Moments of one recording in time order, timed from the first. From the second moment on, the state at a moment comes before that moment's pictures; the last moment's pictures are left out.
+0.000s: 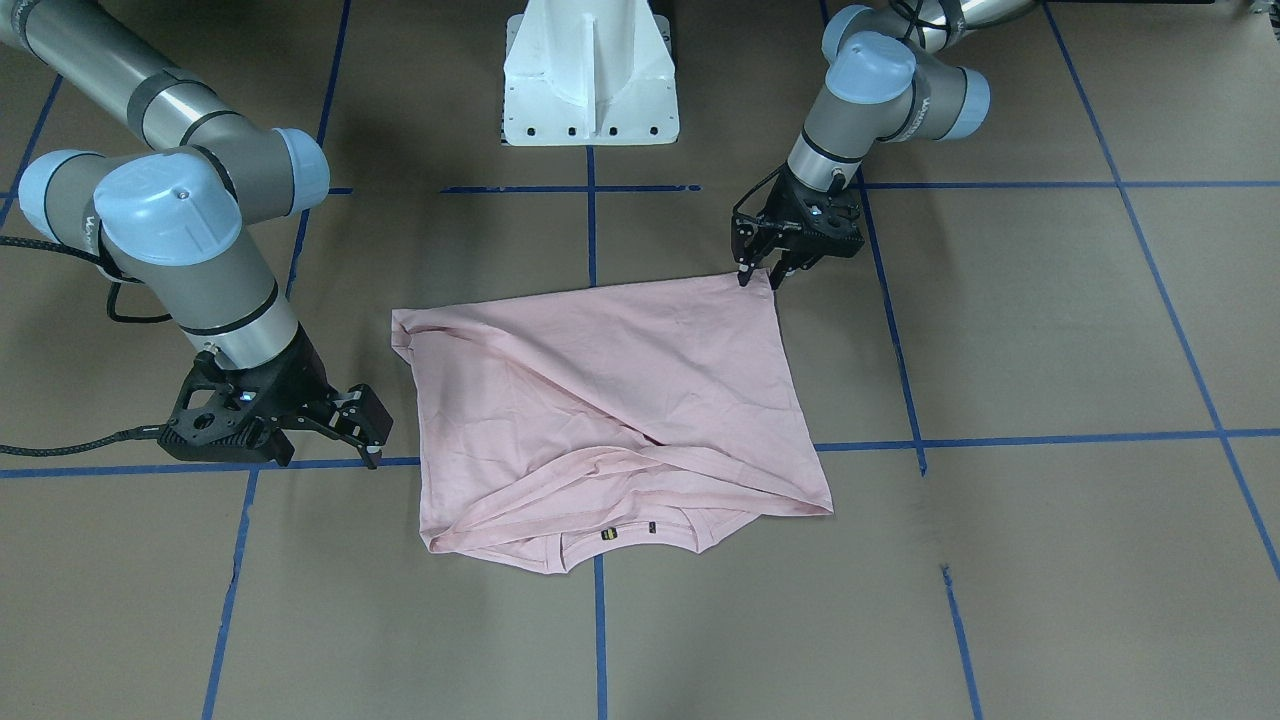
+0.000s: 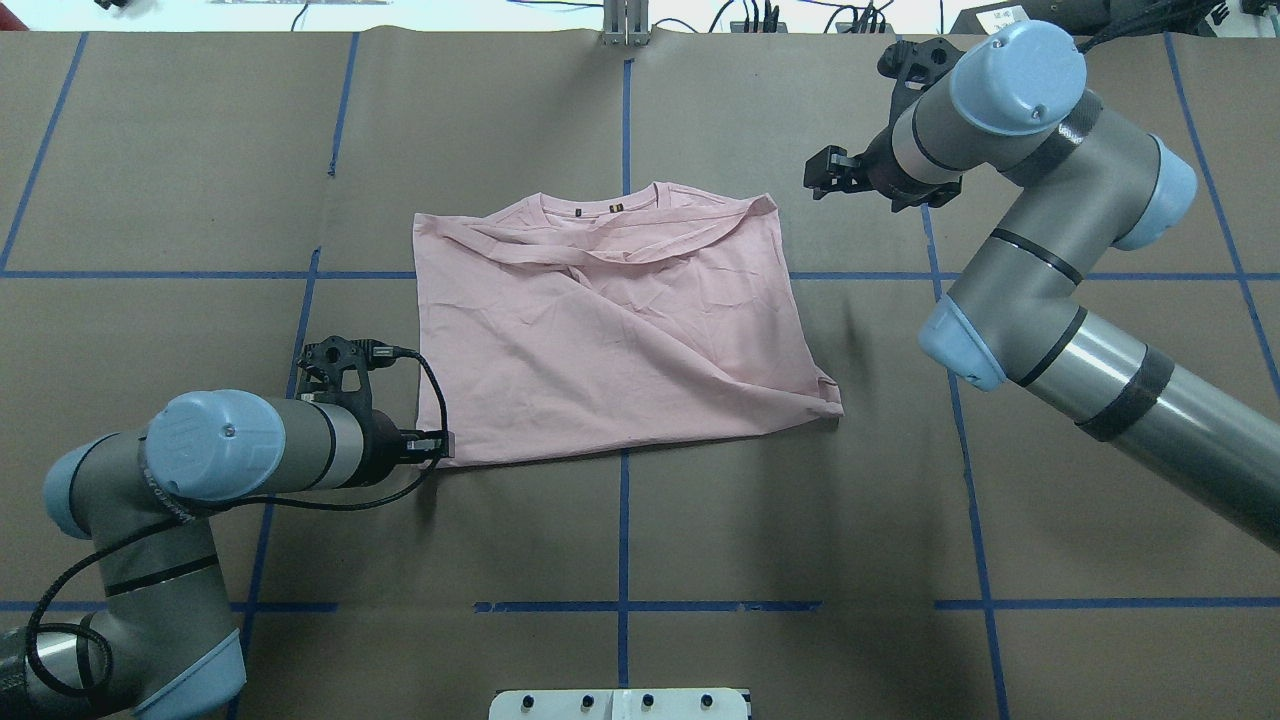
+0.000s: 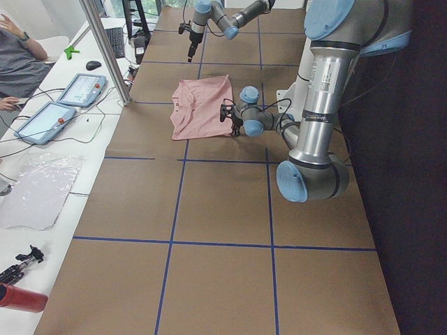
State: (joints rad) left arm -0.42 -1.80 -1.80 -2.15 -1.70 -1.35; right arm 0.85 -1.04 1.55 -1.23 1.90 1.14
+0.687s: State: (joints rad) left arm -0.41 -1.72 -1.88 -2.15 -1.69 -1.27; right arm 0.84 -1.04 1.54 -1.23 1.90 1.14
